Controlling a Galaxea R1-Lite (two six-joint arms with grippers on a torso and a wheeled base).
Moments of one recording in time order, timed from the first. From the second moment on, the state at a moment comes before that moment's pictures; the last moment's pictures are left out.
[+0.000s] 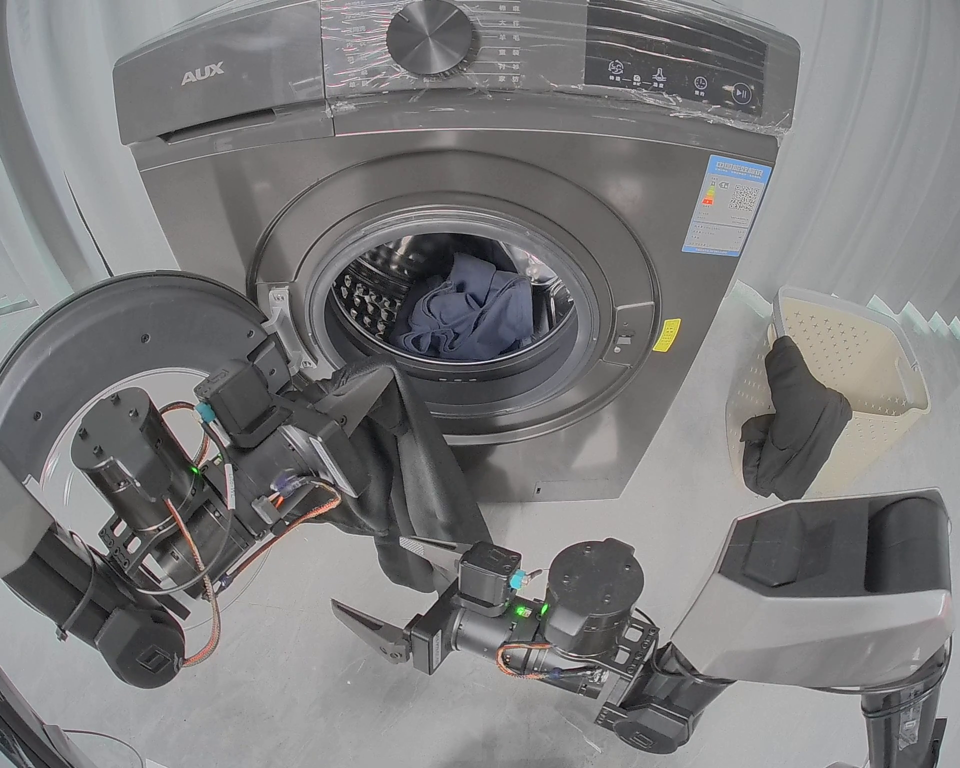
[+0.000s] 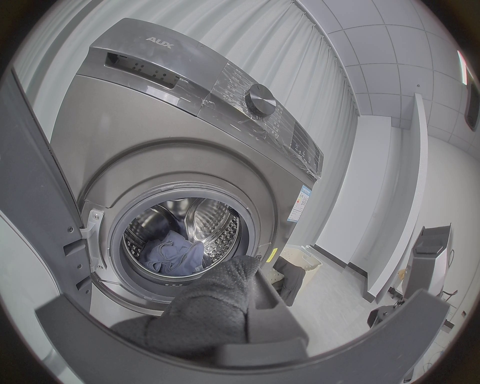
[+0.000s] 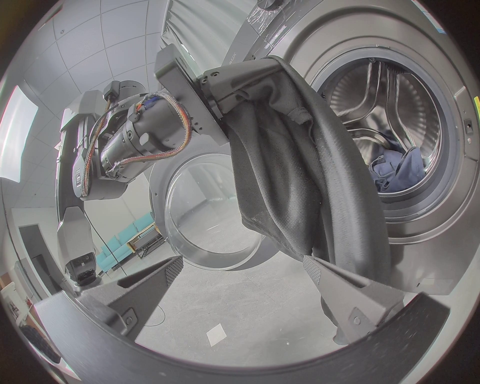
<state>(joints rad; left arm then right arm) -0.52 1.77 -0.49 -1.54 -0.13 -0.19 0.94 2.33 -0.83 -1.53 0.15 0.15</state>
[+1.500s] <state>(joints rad) -0.52 1.77 -0.48 -1.54 -0.13 -0.19 0.62 2.50 -1.17 -1.54 0.09 0.10</state>
